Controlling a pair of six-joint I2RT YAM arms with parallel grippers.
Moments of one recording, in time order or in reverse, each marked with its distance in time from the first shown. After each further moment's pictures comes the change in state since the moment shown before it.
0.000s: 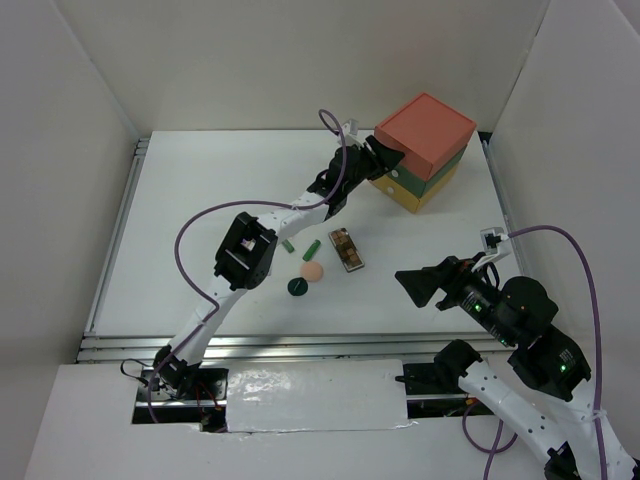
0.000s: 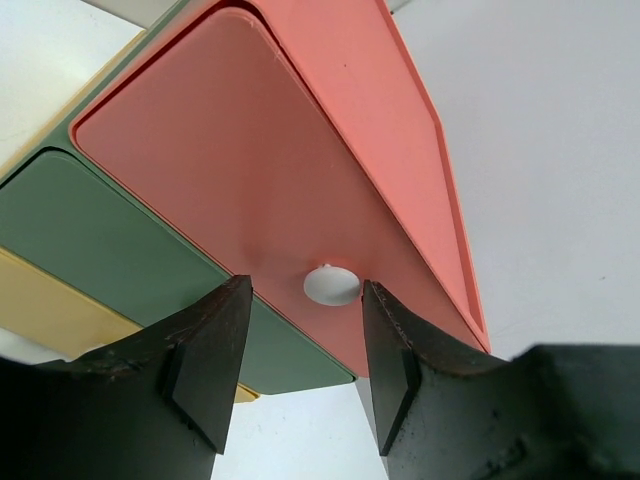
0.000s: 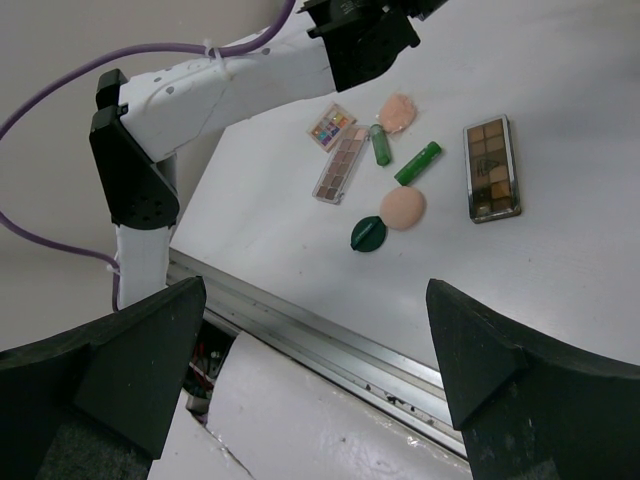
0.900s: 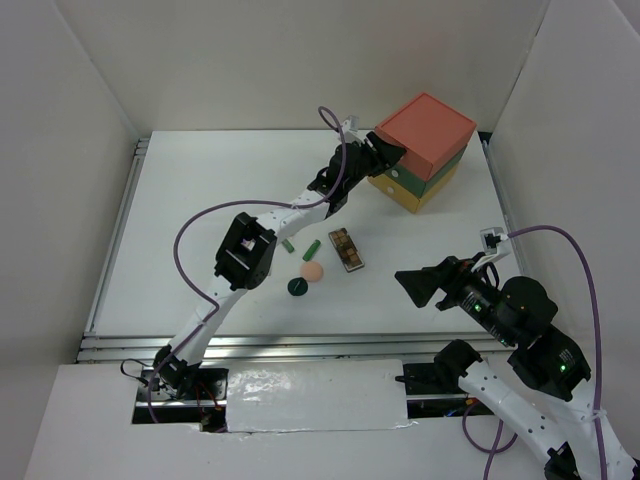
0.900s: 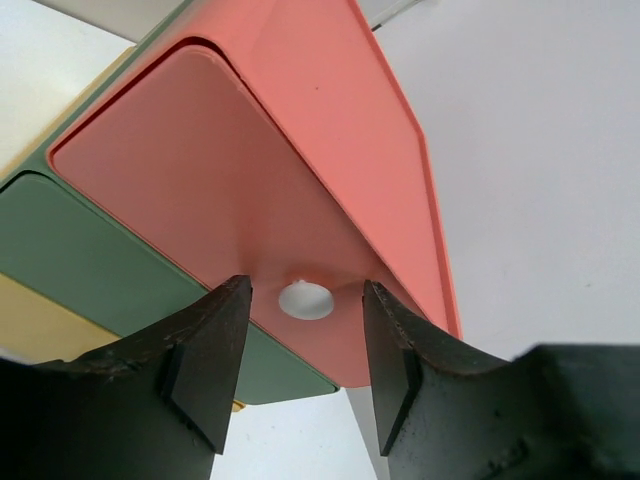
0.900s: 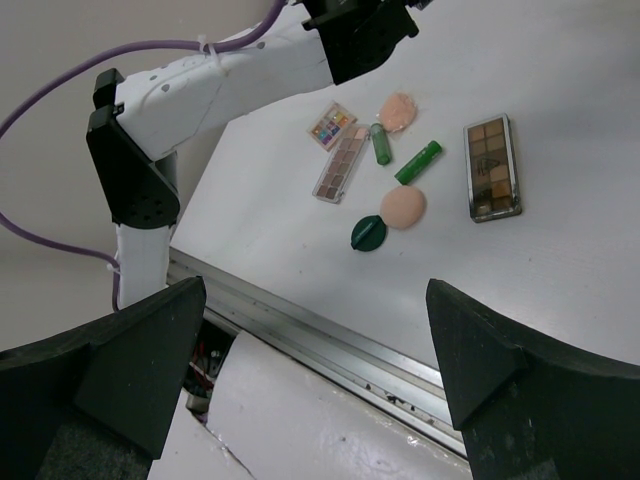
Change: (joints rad) left arm -0.002 0.000 0.038 -0.008 -0.007 -0.002; right arm 0.000 0.000 -0.001 0.000 -0.002 0.000
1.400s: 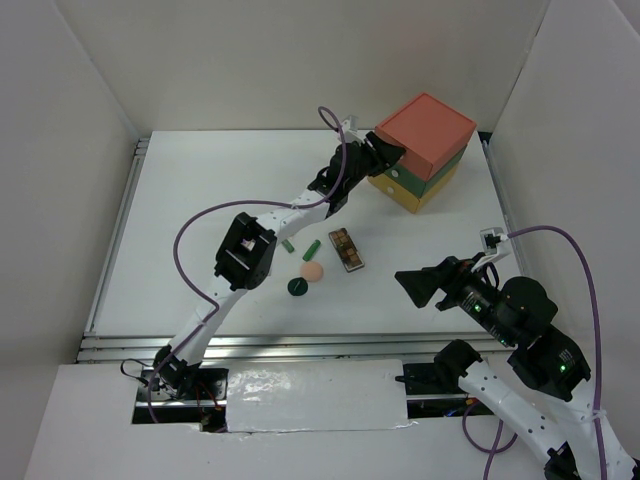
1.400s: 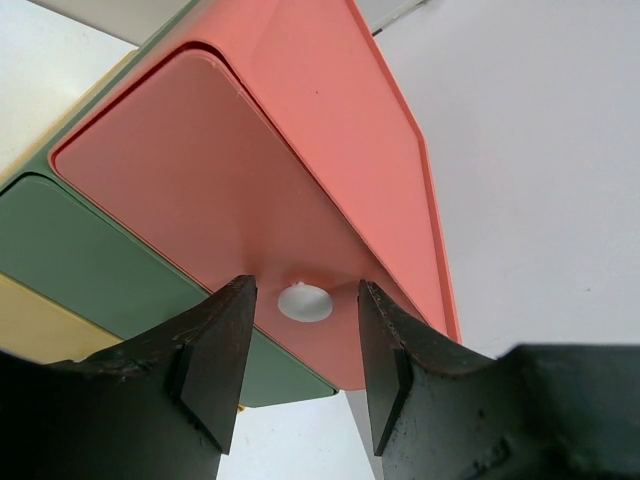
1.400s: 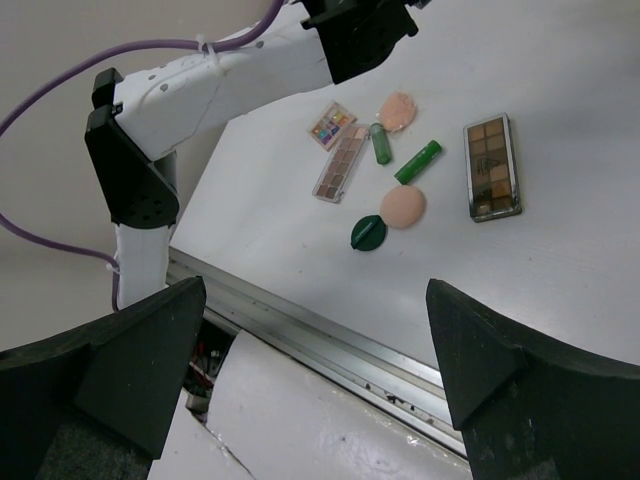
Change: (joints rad) left arm -0.001 0.000 0.001 -0.014 -0.010 -0.002; right arm 0.000 -0.002 -0.002 0.000 0.000 0.000
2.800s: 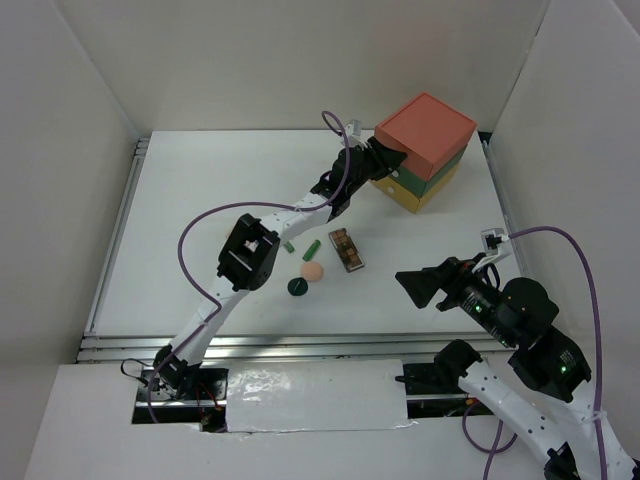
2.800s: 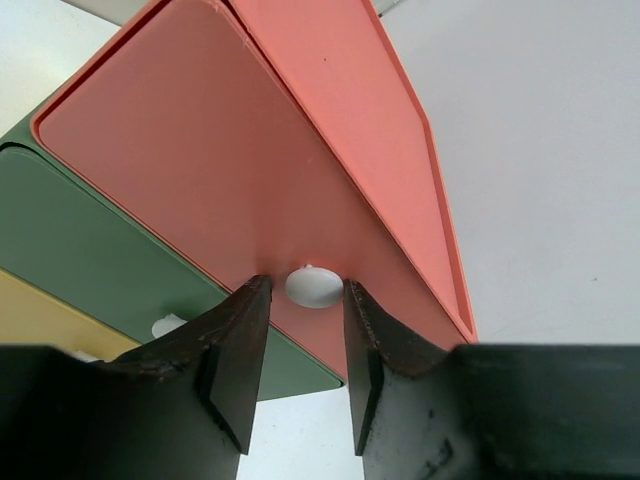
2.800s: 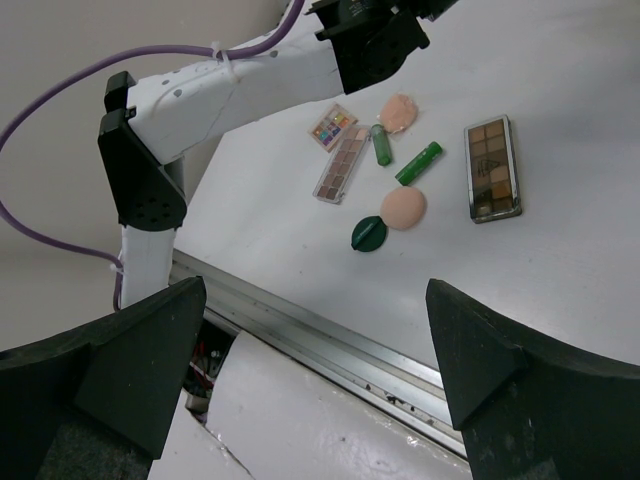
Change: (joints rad) left arm -0.011 0.023 0.000 0.029 0.000 -0.001; right arm 0.000 -0.006 0.000 0.000 0.000 -0.001
